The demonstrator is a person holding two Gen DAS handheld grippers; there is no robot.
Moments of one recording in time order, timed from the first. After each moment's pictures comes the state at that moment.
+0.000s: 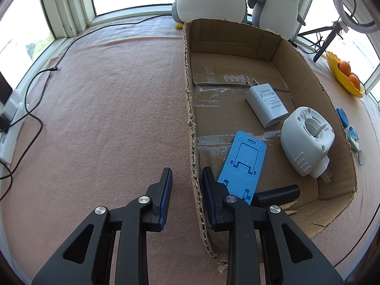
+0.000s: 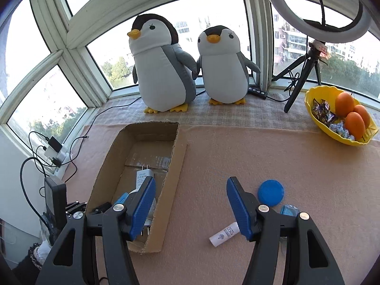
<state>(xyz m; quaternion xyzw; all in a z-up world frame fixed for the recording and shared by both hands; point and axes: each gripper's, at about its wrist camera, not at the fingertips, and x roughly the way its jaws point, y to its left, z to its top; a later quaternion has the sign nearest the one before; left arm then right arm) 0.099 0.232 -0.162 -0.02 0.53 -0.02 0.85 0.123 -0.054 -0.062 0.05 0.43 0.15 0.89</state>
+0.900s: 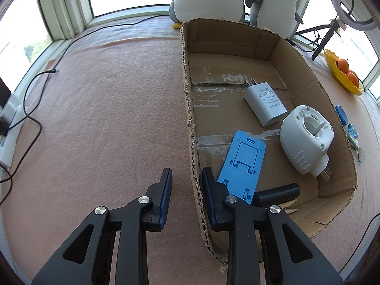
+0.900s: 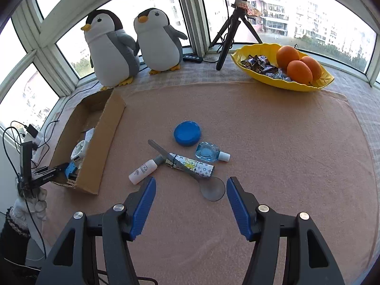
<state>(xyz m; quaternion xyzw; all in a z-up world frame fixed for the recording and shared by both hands) 0.101 0.233 -0.162 -0.02 0.53 -0.02 0.85 0.066 -0.178 -0.114 0.04 0.48 0.08 0.87</state>
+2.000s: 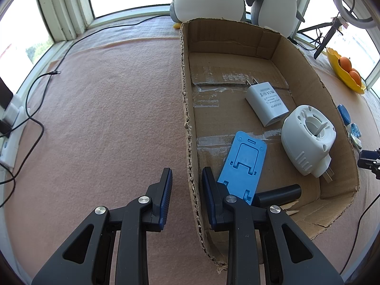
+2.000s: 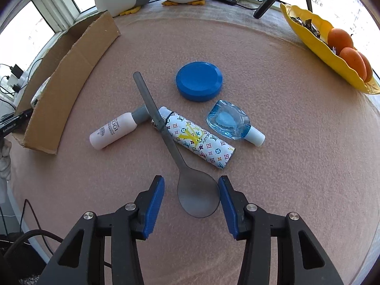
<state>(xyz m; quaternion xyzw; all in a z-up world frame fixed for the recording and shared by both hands) 0.101 0.227 -0.162 -0.01 0.53 -0.01 0.85 0.111 -0.141 -0.200 -0.09 0.59 0.12 0.80</state>
